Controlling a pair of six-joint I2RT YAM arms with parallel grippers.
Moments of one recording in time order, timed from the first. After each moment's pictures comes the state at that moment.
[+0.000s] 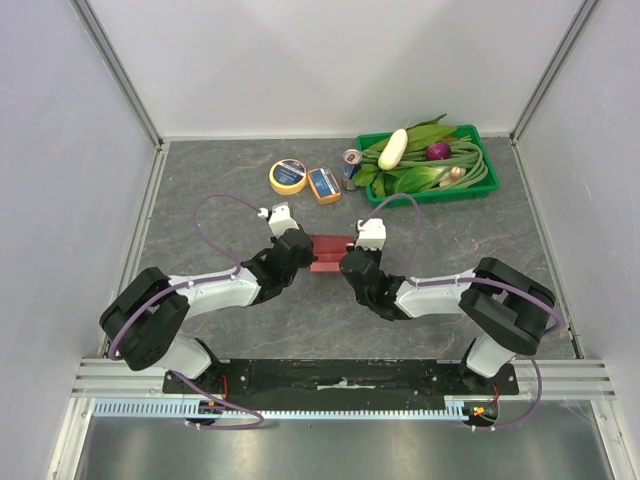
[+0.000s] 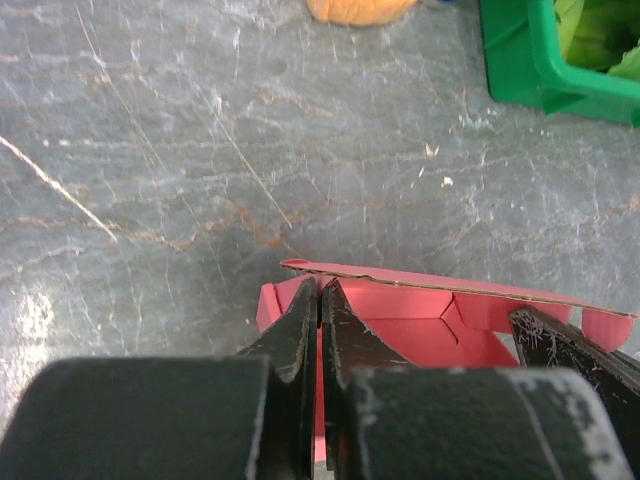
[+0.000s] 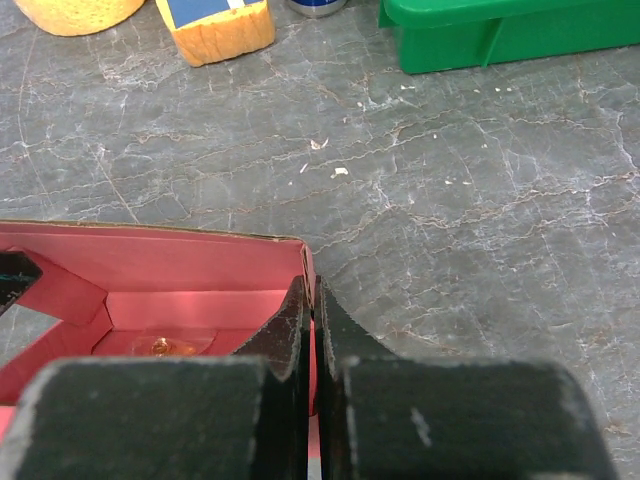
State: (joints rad) left arm -0.78 1.47 0.67 0.24 -0.51 -0.79; right arm 0.98 1.64 0.68 0.47 0.89 0.48
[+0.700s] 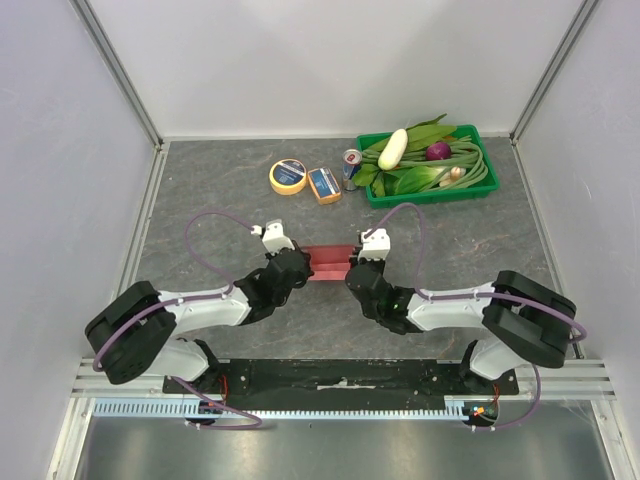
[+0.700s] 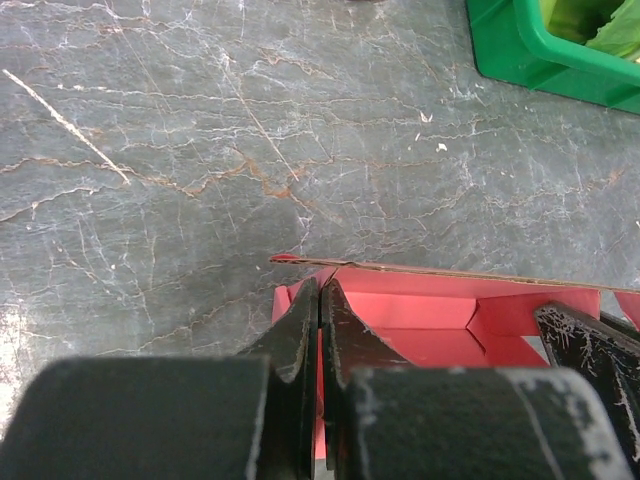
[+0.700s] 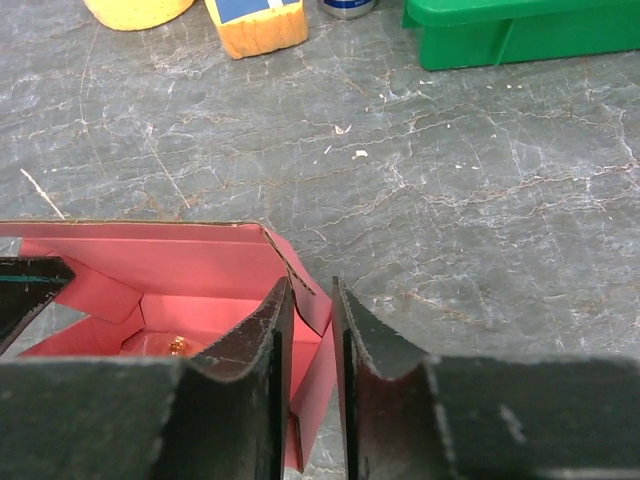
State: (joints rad) left arm -0.87 1.36 0.50 0.35 -0.57 -0.83; right arm 1.06 1.52 0.57 0.51 0.92 0.48
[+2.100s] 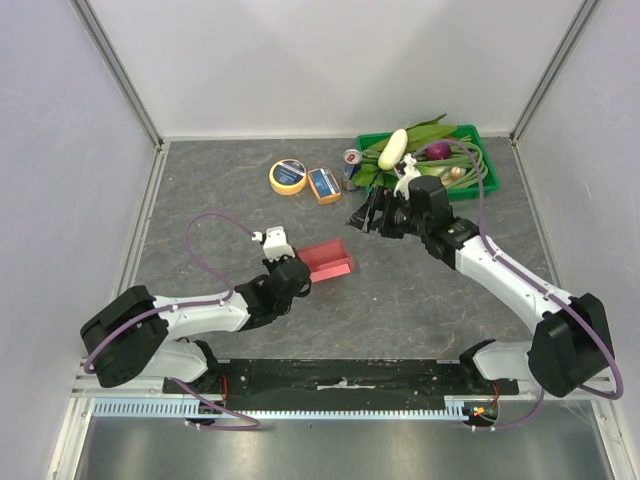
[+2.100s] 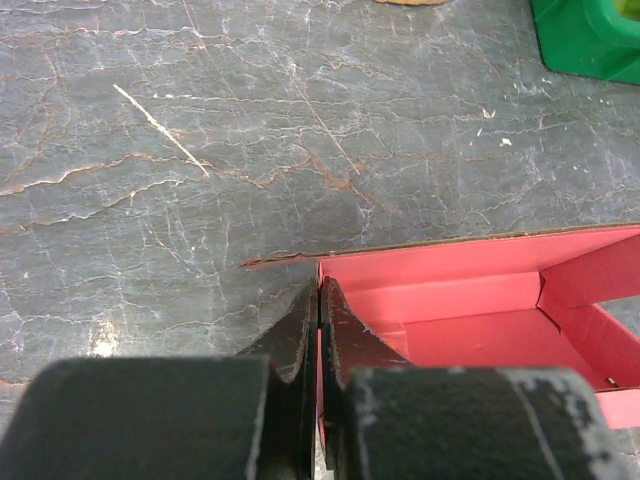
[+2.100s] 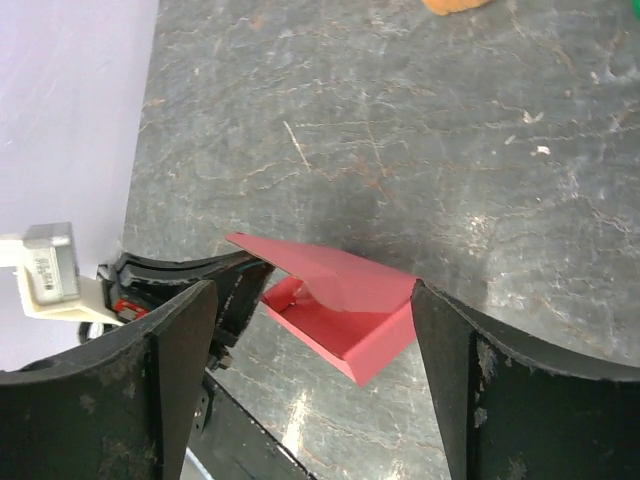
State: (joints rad) left arm -0.95 1.32 0.49 0.23 -0.76 -0.79; right arm 0.49 1.30 0.92 -0.13 -0.27 0.68
